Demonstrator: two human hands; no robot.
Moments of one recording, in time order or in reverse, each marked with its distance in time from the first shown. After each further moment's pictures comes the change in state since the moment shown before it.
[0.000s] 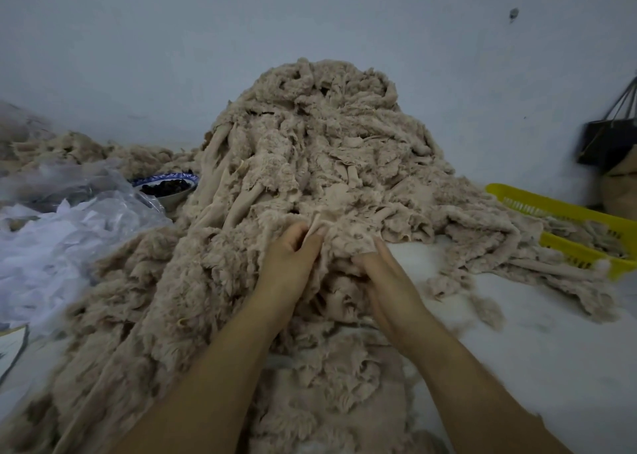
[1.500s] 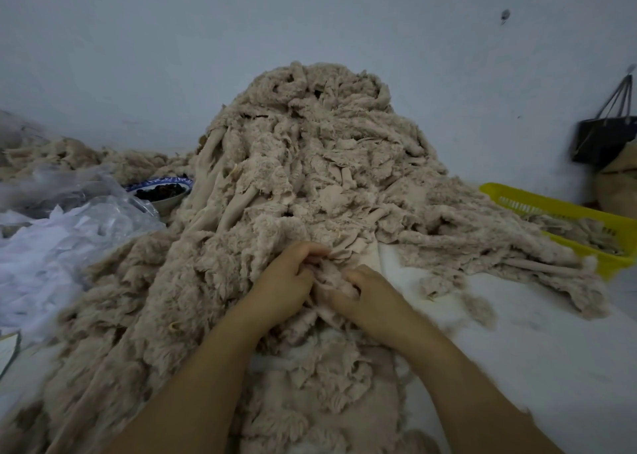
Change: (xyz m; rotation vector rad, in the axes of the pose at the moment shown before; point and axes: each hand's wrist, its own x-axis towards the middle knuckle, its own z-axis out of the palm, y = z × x) left_hand 0.011 -0.026 -0.018 0.536 -0.286 0.095; right_hand -0.005 0.008 -0.013 -0.891 -0.027 -0.015
